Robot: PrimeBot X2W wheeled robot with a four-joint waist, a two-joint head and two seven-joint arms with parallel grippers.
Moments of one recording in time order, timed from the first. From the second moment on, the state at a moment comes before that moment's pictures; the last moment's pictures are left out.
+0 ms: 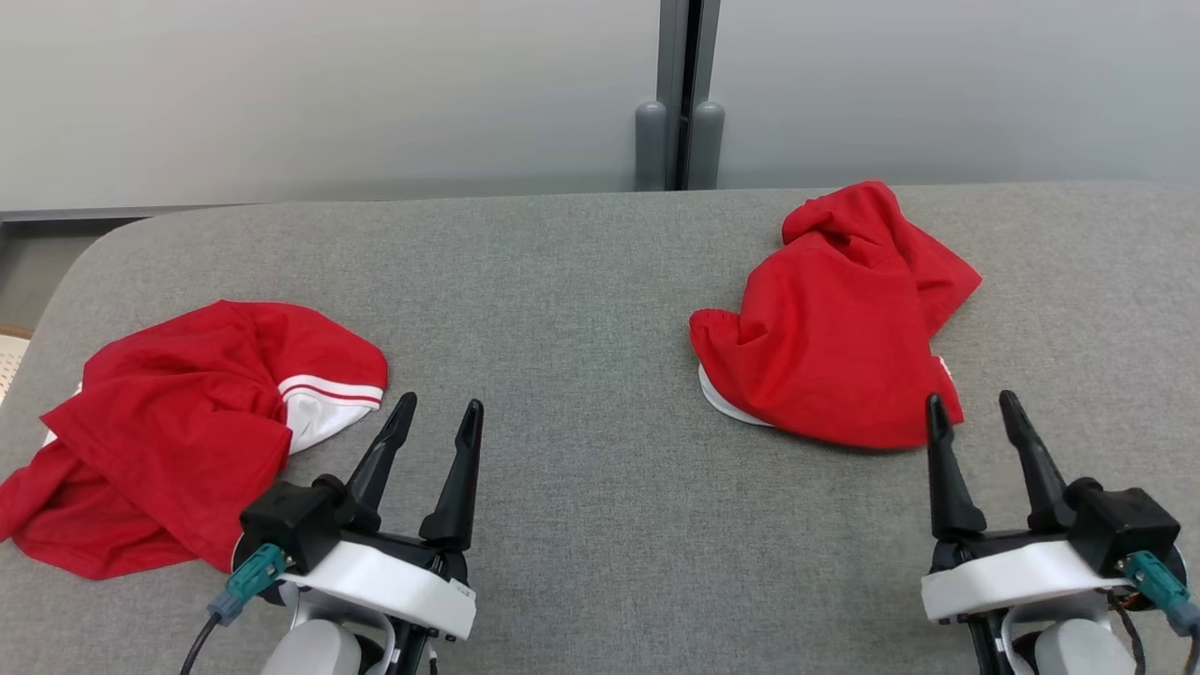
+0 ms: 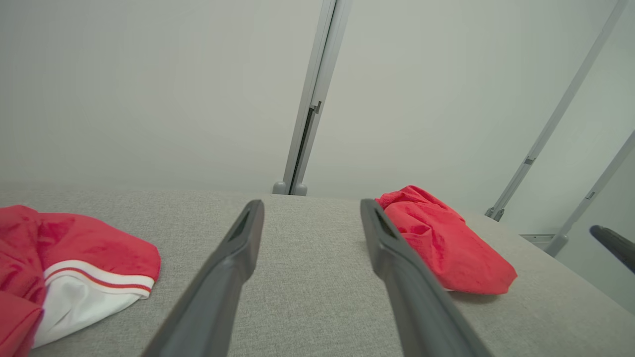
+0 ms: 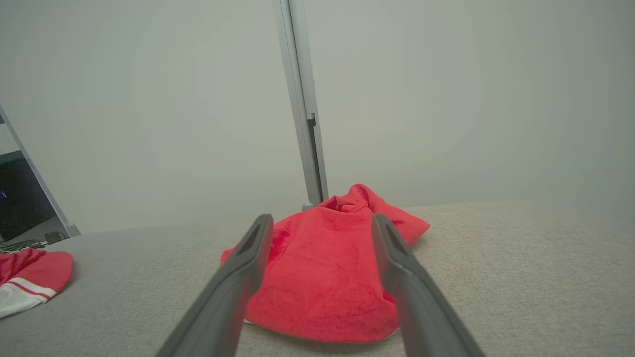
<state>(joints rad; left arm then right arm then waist) -0.16 0.09 -0.27 0.27 -0.45 -0.12 -0.26 -0.12 -0.05 0.05 0.28 0.18 0.13 -0.26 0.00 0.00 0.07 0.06</state>
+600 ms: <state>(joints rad) -0.24 0.08 -0.33 0.31 -0.43 -0.13 -0.26 -0.45 -0.12 -0.22 0.69 0.05 0.13 -0.21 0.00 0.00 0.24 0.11</state>
